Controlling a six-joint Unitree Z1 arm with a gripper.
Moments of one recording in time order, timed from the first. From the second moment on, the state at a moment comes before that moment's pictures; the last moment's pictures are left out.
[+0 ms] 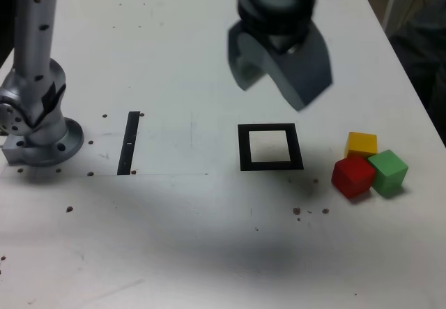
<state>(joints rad) -0.22 2.00 -1.79 1.45 0.24 0.59</state>
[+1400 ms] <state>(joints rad) -0.34 2.38 -2.12 1.54 0.16 0.63</state>
